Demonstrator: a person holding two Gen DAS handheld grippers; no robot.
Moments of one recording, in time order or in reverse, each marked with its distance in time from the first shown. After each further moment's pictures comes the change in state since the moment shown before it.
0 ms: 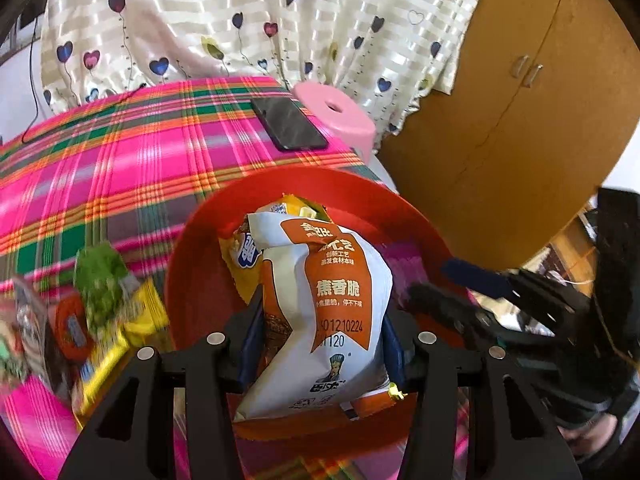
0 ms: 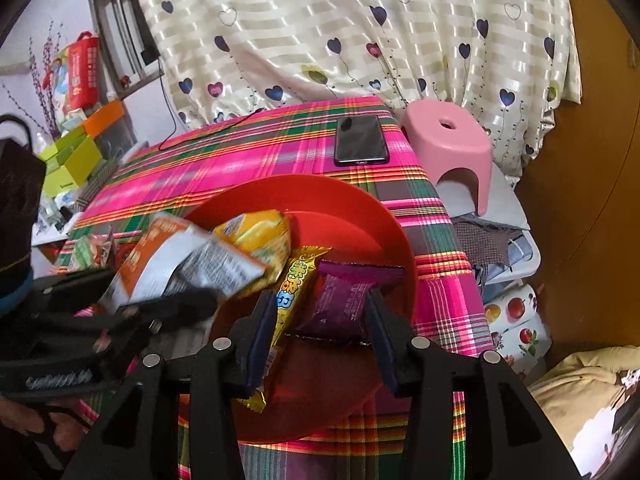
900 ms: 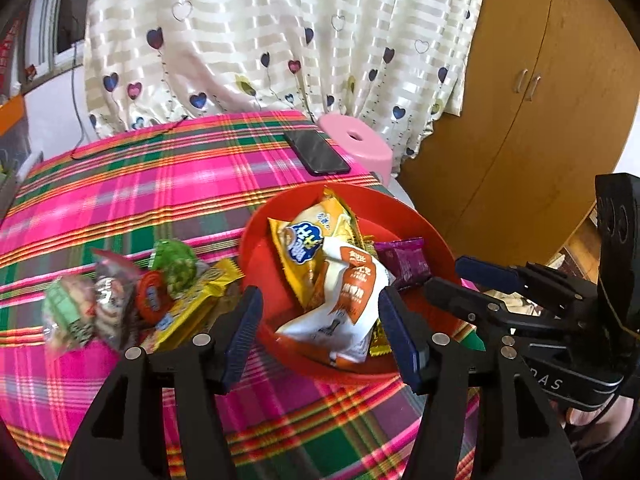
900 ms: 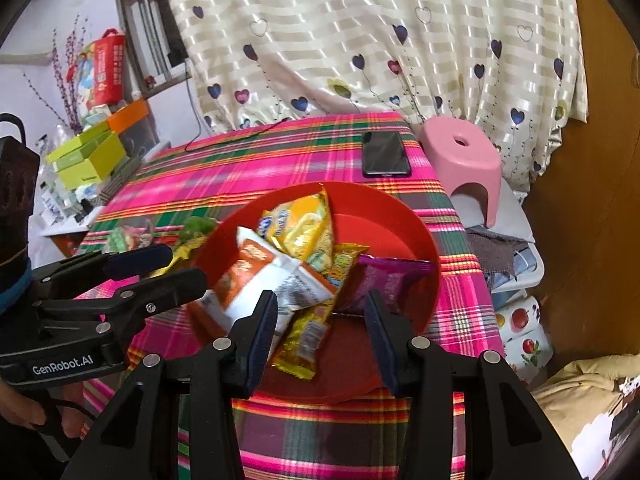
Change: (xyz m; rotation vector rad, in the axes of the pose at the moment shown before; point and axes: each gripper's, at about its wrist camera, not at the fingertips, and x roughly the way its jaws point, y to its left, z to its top) left arm -0.079 -0.001 -0.033 0.016 -0.109 0.103; right arm -0.039 0.036 -0.010 -0.051 -0.042 0.042
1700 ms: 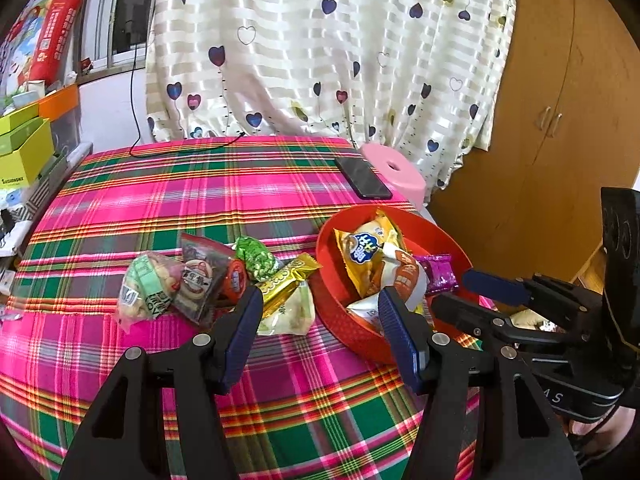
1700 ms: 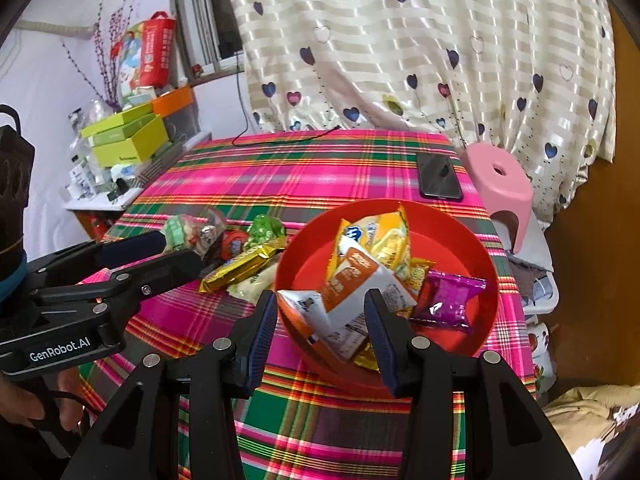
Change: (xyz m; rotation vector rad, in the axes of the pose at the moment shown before) left arm -0.062 0.037 -0.021 -0.088 -0.092 0.097; right arm -0.017 0.070 0.004 -0.113 -0.011 0.056
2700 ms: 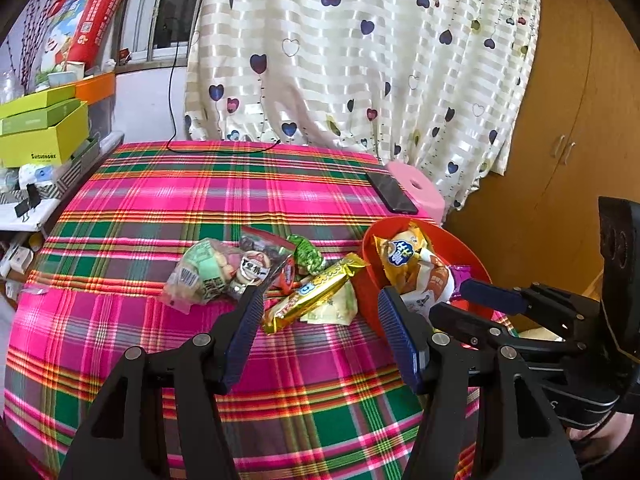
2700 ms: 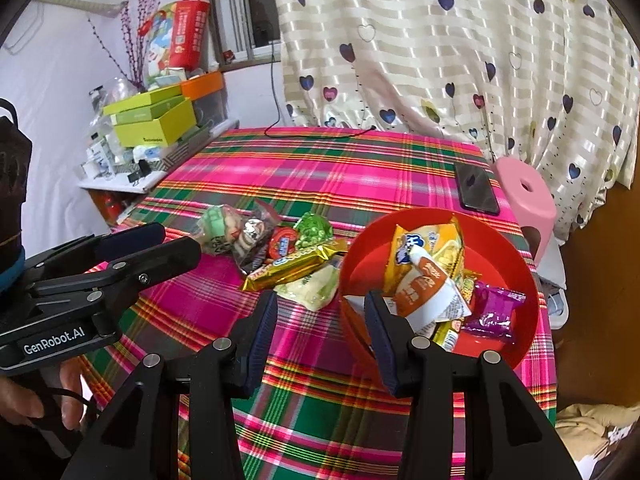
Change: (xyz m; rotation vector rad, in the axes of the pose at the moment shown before) left arm -0.034 0.043 -0.016 -0.083 -0.052 0.039; right arm 0.006 0.054 0.005 -0.079 0.018 0.034
